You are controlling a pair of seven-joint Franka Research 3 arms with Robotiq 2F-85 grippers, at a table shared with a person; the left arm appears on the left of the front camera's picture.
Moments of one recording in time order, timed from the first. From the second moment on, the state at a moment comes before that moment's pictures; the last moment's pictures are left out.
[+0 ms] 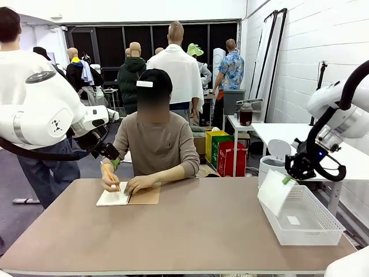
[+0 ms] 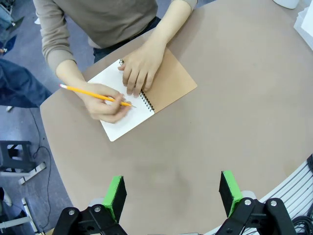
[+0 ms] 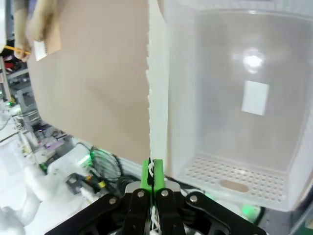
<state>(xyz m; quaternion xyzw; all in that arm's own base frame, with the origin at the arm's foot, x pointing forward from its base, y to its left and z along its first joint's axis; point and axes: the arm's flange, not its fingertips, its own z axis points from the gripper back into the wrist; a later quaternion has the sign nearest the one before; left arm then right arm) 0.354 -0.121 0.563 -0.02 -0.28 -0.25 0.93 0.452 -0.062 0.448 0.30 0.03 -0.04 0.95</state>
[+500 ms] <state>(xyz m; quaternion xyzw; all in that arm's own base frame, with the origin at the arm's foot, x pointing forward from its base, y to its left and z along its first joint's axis) 0.354 -0.121 0.563 -0.02 -0.28 -0.25 0.93 0.443 -0.102 0.423 0.24 -0.02 -0.09 0.97</state>
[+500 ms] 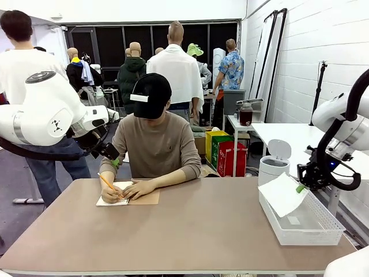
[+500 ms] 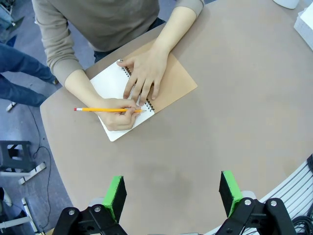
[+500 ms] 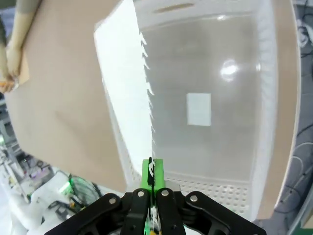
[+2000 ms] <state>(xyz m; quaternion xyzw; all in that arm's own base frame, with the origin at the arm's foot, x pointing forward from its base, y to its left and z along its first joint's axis) 0.354 -0.121 0.563 -0.02 -0.28 -0.25 0.93 0.416 -0.072 0.398 0.14 0.06 -0.25 0.96</state>
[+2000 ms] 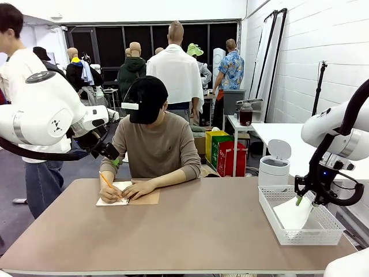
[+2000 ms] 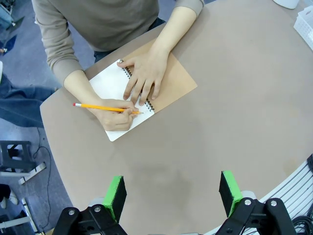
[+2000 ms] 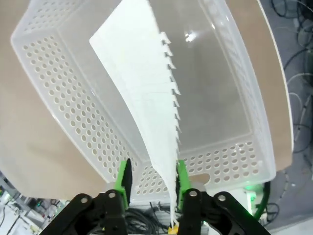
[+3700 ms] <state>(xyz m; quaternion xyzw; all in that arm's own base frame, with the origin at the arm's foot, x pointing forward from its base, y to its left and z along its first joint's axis) 0.354 -0.121 0.563 -0.02 -0.28 -0.25 0.93 0.446 -0.020 0.462 0.00 0.09 -0.27 0.96</state>
